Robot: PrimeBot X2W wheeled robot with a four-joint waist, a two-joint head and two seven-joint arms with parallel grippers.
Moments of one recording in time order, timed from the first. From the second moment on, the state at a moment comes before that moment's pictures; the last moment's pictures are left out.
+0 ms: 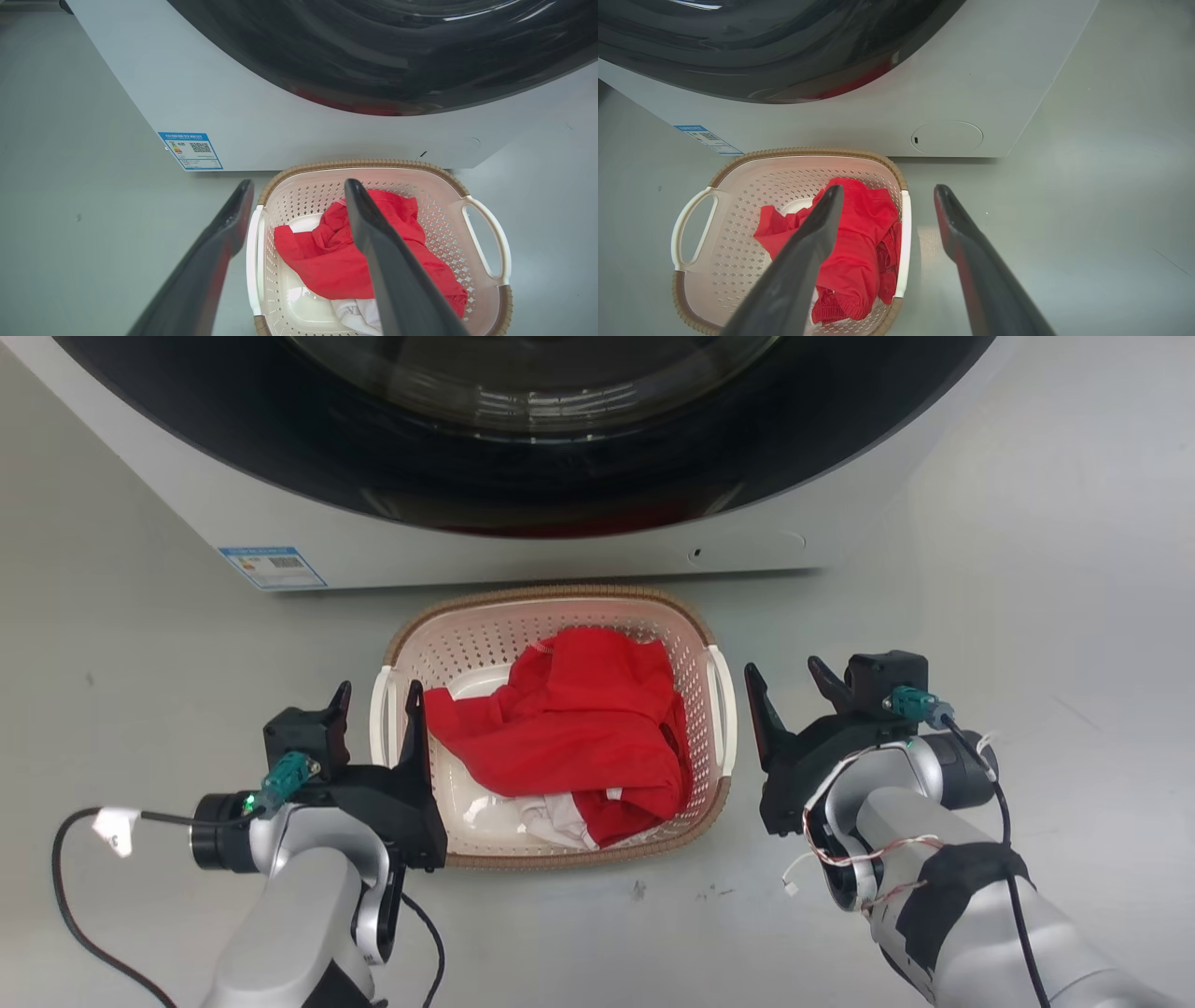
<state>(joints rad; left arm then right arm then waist) -0.70 0.07 -0.37 0.90 -0.50 0.09 -0.25 -0.95 -0.08 1.03 1.06 0.98 -0.13 -0.25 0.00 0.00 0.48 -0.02</state>
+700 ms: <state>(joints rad) -0.26 0.09 -0.30 0.59 -0.40 0.12 -0.25 -0.54 -0.12 0.78 0.80 0.81 -0.13 -0.25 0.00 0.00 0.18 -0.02</state>
